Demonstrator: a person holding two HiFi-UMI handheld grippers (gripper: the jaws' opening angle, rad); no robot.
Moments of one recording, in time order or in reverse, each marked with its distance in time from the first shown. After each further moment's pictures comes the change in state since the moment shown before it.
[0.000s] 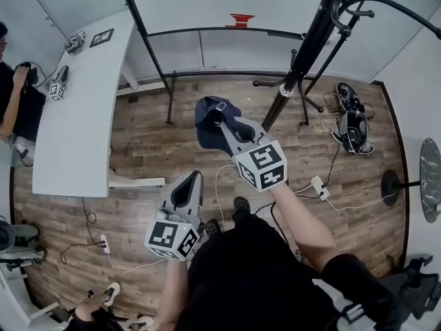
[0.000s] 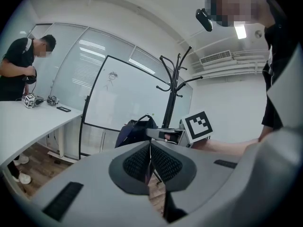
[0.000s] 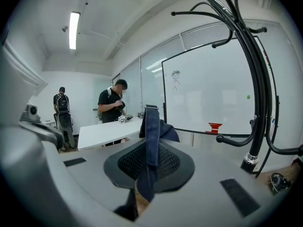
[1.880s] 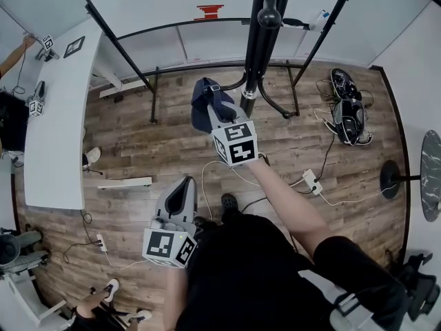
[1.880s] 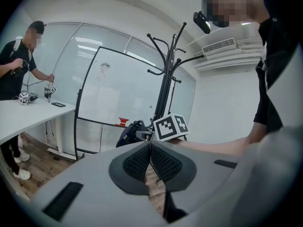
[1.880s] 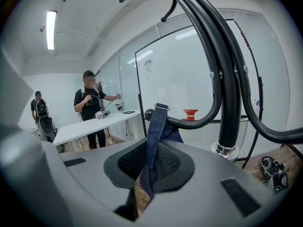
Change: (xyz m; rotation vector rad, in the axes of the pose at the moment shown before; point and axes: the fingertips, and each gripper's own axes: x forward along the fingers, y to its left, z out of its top) left arm 0.087 -0.073 -0.027 0.013 0.063 0.052; right arm 0.031 -0.151 -0.061 0.132 0.064 -0.150
